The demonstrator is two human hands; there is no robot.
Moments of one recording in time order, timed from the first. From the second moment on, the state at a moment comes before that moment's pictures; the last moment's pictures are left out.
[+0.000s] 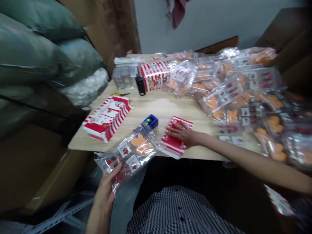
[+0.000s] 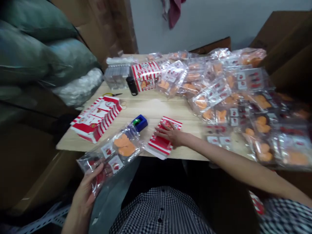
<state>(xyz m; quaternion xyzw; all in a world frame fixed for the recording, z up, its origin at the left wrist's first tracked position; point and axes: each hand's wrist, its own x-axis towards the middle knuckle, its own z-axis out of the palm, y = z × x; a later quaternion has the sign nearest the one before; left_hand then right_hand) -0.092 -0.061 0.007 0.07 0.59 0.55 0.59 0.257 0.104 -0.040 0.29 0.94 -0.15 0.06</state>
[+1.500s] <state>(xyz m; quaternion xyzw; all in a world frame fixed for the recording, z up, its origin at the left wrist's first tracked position) -0.113 -0.080 -0.009 0.05 0.60 0.69 0.41 0.178 0.073 -0.052 0.37 0.91 -0.17 0.07</state>
